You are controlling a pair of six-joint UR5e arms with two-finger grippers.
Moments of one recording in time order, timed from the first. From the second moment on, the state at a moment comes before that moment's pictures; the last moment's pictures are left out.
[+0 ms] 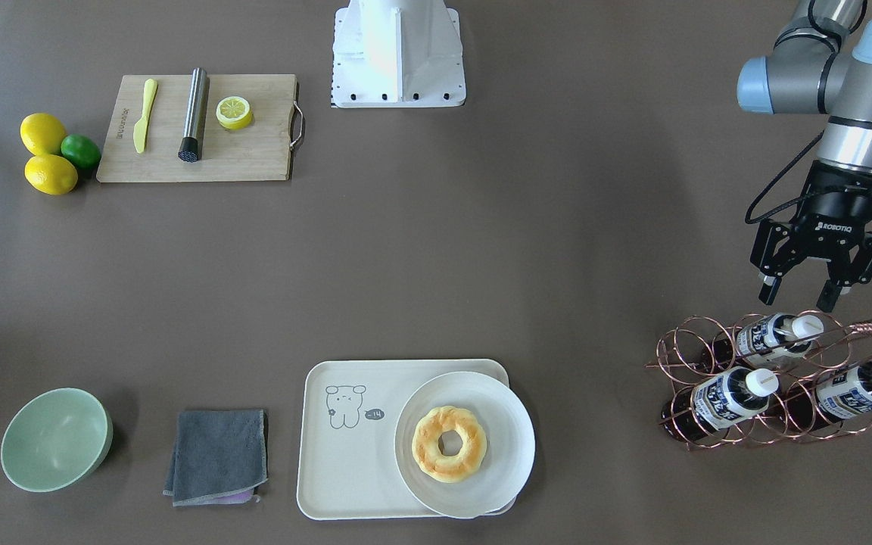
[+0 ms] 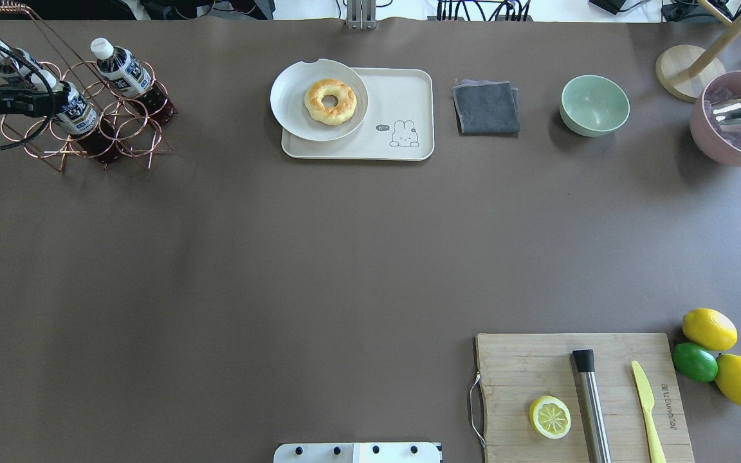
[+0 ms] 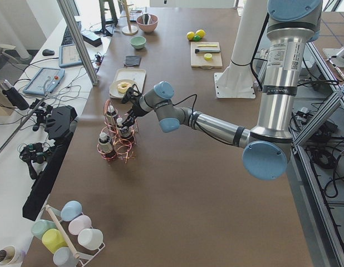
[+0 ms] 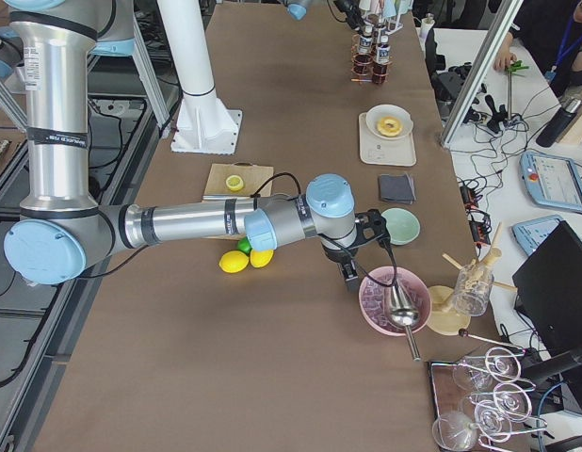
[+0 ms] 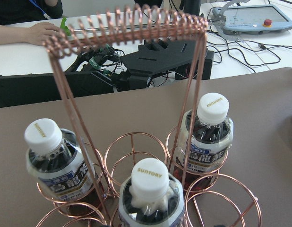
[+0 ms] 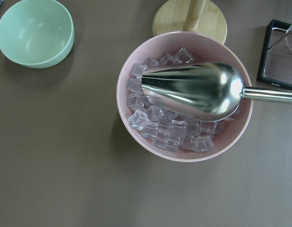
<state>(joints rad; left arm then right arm) -1.01 -1.67 -1.73 -2.44 -1.71 -0.80 1.54 -1.62 1.76 -1.34 2.35 0.00</state>
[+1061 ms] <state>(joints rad) -1.05 -1.71 -1.67 -2.44 -1.72 -0.74 1.54 -1.62 1.76 -1.34 2.35 0.00</state>
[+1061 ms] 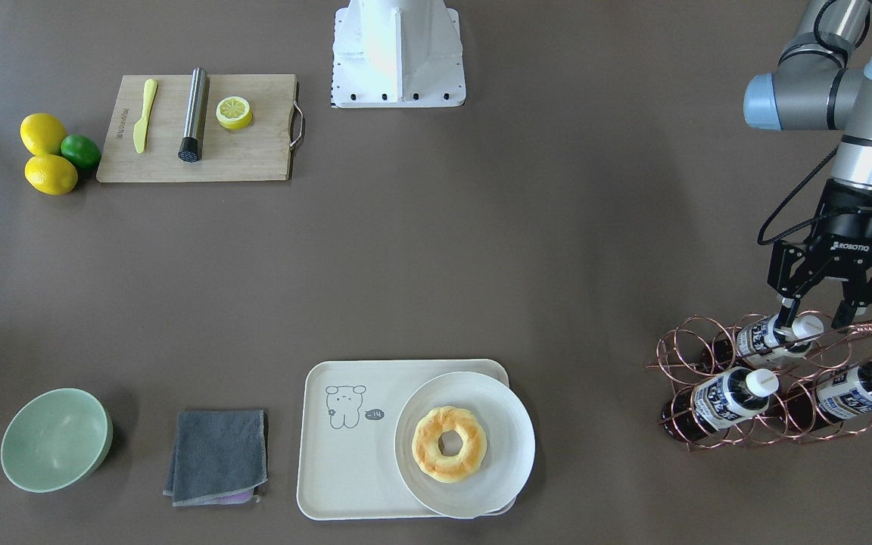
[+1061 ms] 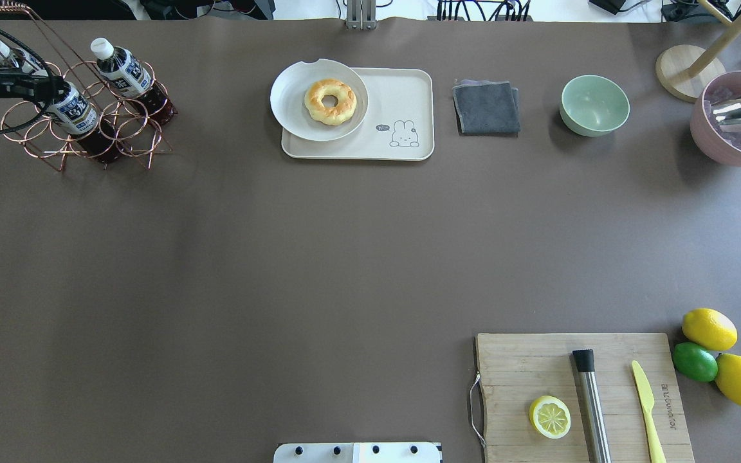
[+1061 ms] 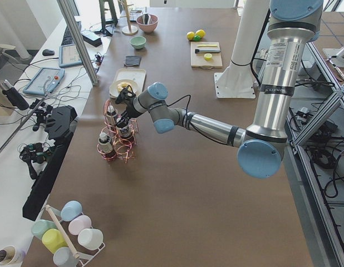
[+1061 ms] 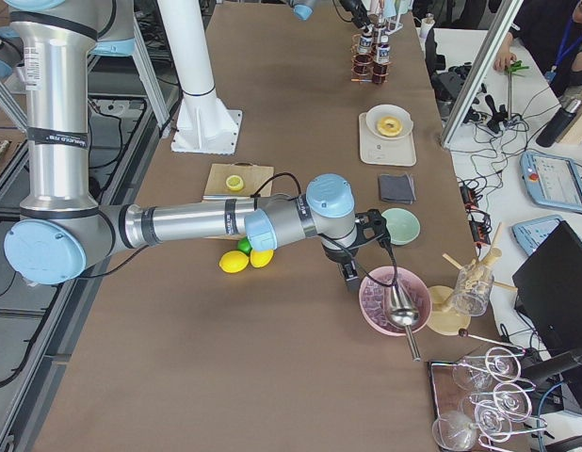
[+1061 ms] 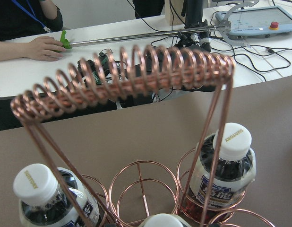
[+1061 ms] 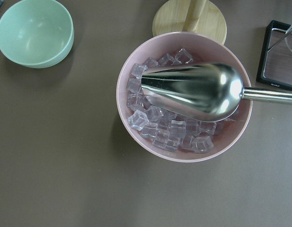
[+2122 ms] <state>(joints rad) -1.04 -1.73 -1.64 -2.47 -1.71 -0.75 1.54 -1.62 1.76 -1.34 2.34 0.00</state>
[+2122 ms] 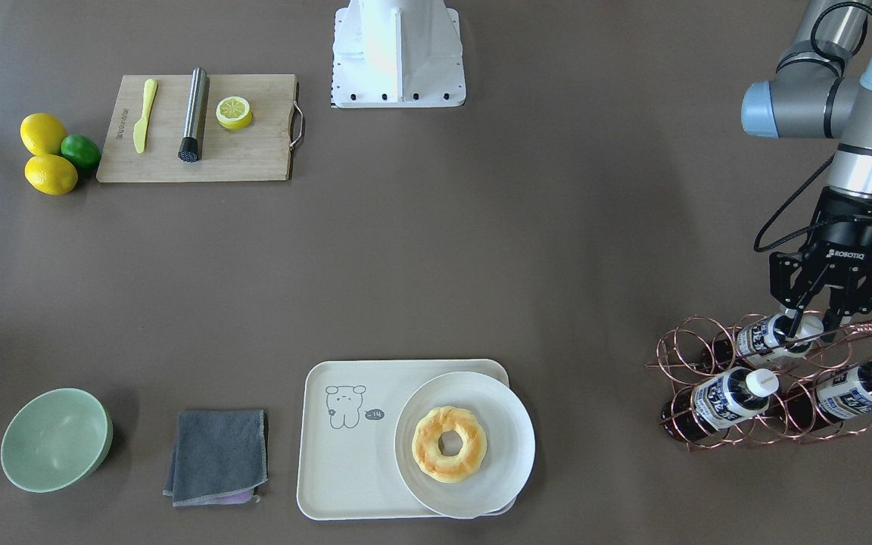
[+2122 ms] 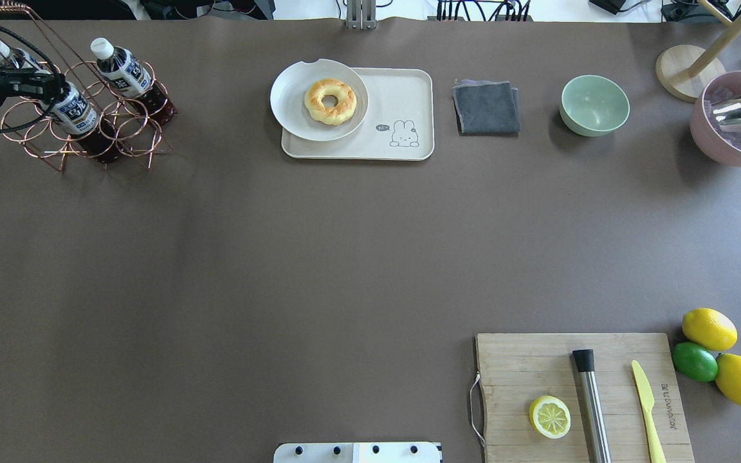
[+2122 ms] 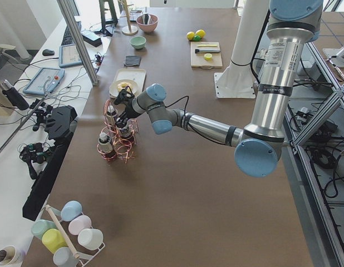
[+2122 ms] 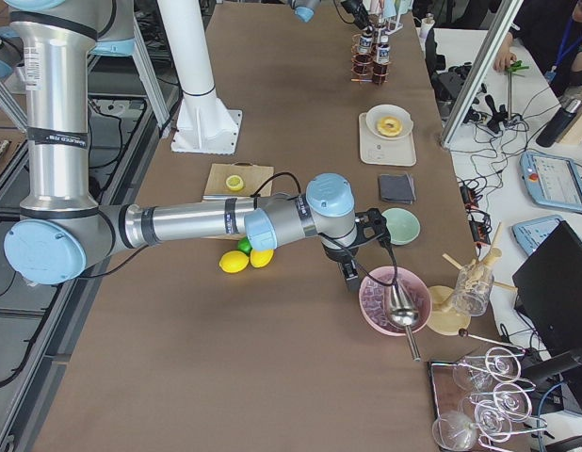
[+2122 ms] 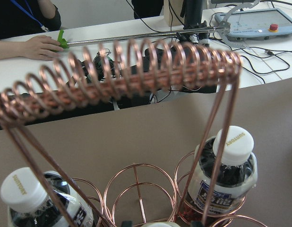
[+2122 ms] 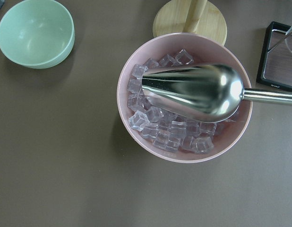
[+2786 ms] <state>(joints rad) -1.08 -1.73 -1.66 -2.47 -1.73 -0.74 1.54 -1.62 1.76 -1.34 2.34 0.00</state>
